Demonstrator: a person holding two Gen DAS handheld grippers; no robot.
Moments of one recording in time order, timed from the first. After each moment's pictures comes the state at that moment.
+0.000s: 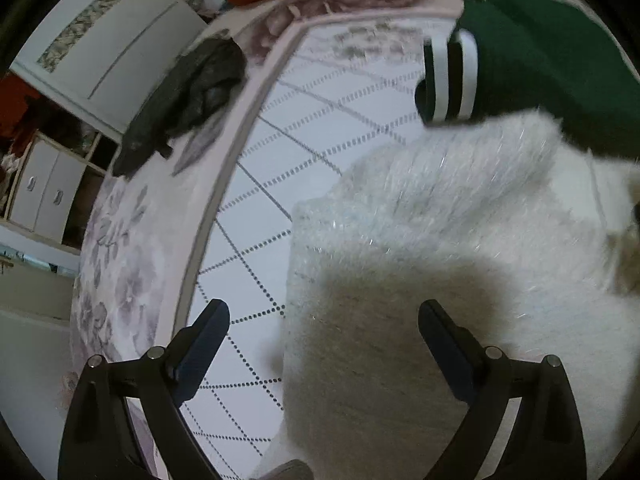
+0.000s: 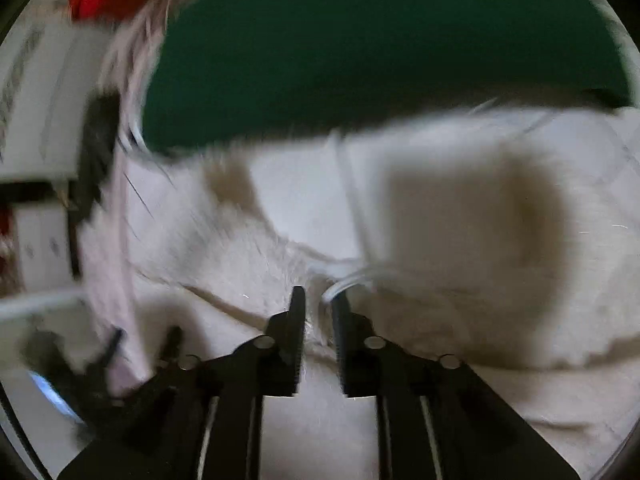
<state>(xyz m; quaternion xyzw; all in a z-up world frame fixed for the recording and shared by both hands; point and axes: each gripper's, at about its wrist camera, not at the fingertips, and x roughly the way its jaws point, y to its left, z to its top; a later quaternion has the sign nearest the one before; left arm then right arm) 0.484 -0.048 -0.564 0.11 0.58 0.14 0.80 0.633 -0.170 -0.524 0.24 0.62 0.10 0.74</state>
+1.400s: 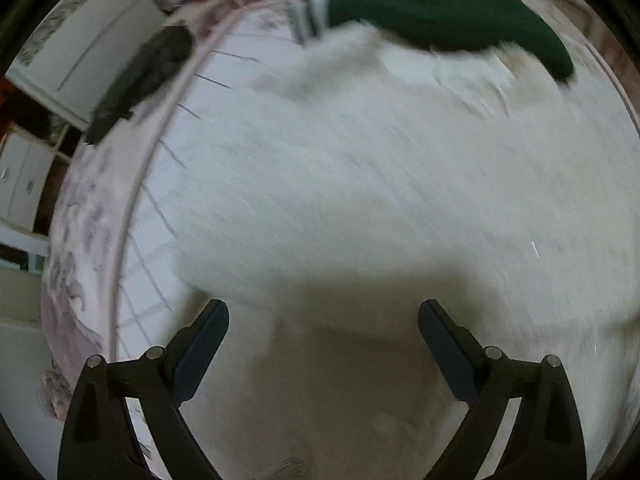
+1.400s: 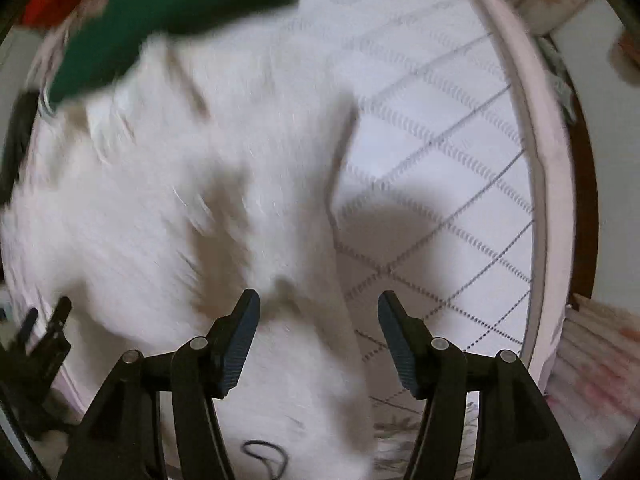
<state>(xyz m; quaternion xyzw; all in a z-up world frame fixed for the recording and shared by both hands) 0.356 -0.127 -0.572 0.10 0.61 0.05 0.78 0.438 -0.376 -0.531 0.13 0.68 -0.04 0.72</state>
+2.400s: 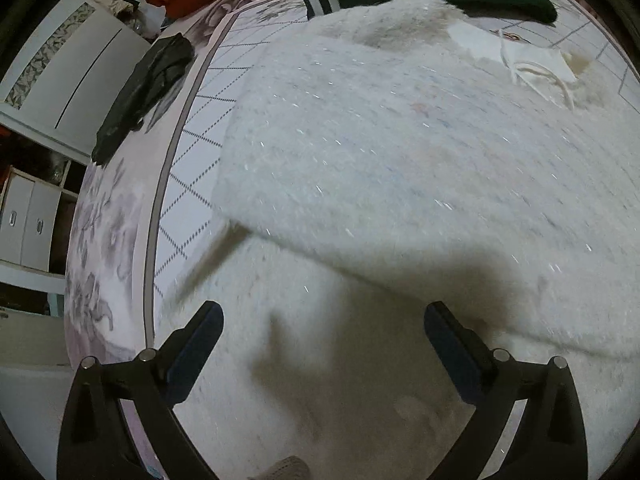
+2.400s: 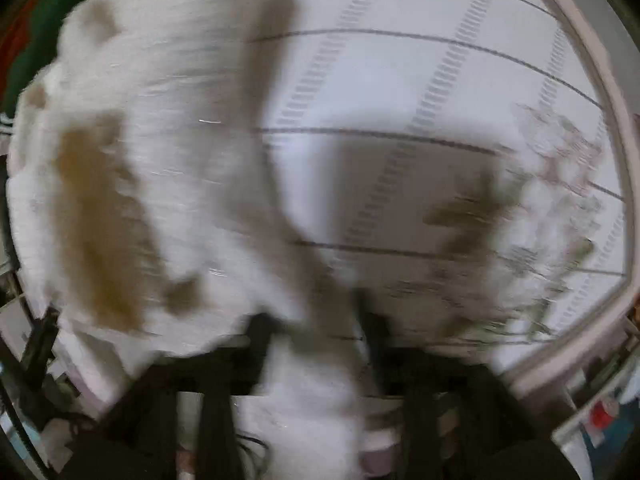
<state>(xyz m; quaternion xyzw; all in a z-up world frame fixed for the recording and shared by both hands) 0.312 -0.073 -0.579 0.18 0.60 0.04 0.78 0.207 -0.453 -0.605 0.34 0.69 -0.12 0.63</state>
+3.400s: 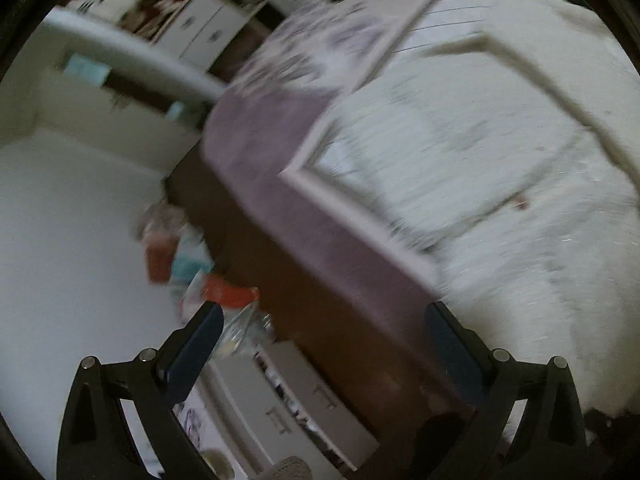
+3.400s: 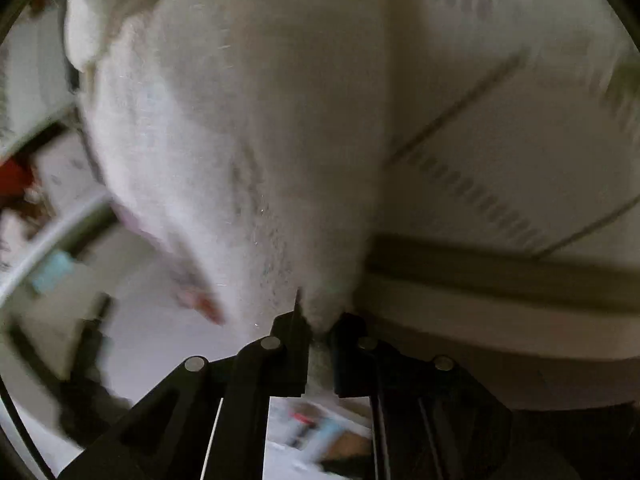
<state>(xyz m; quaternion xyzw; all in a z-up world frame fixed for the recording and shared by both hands) 0.066 -0.028 -0.498 0.07 0.62 0.40 0.67 0.101 -0.398 -0.653 0.36 0.76 0.19 0.51</state>
